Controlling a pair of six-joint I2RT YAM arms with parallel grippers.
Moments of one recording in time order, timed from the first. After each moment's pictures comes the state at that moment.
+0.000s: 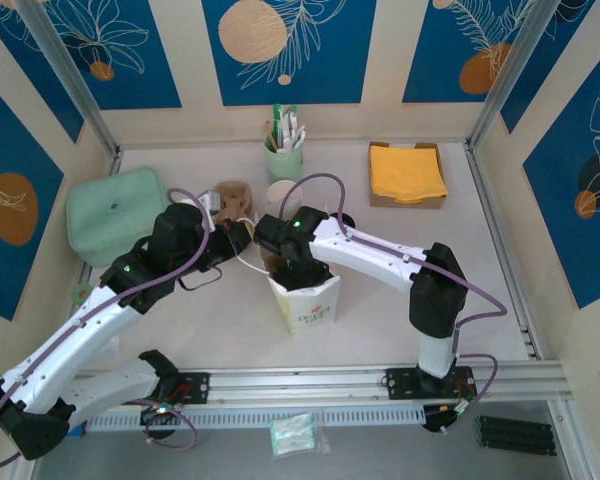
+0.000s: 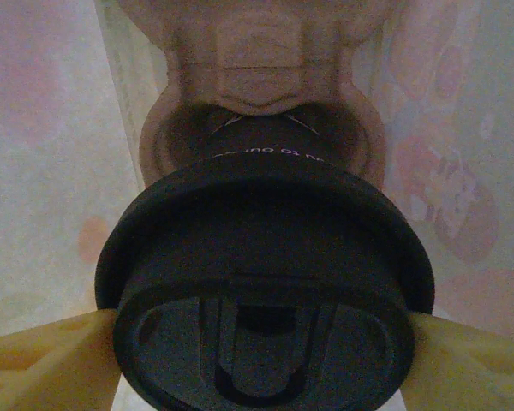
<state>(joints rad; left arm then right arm) -0.68 0.95 1.04 -0.58 0.07 -0.91 1.00 1.84 1.64 -1.40 -0.03 0.69</state>
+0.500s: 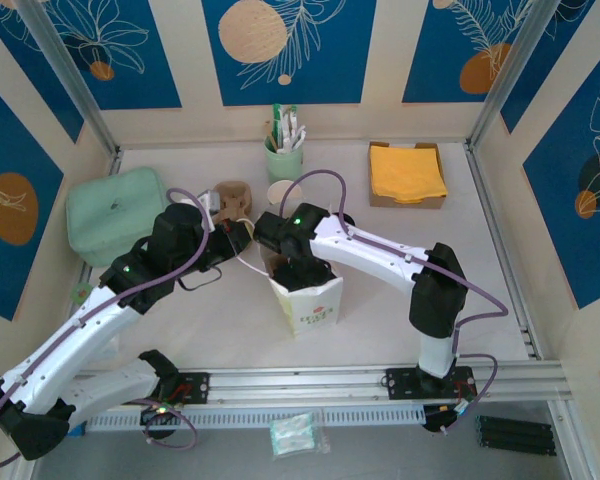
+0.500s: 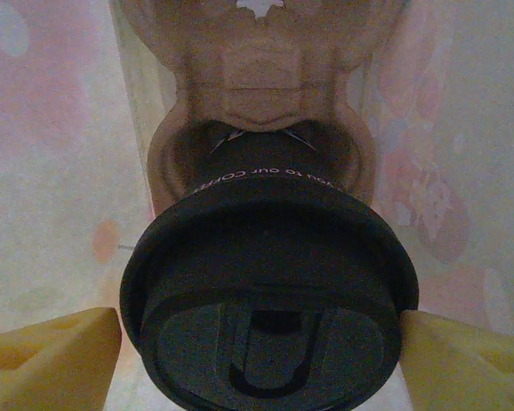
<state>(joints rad) -0.68 0.94 1.04 -0.58 0.07 -0.91 1.00 1.84 1.67 -1.44 -0.01 0.69</state>
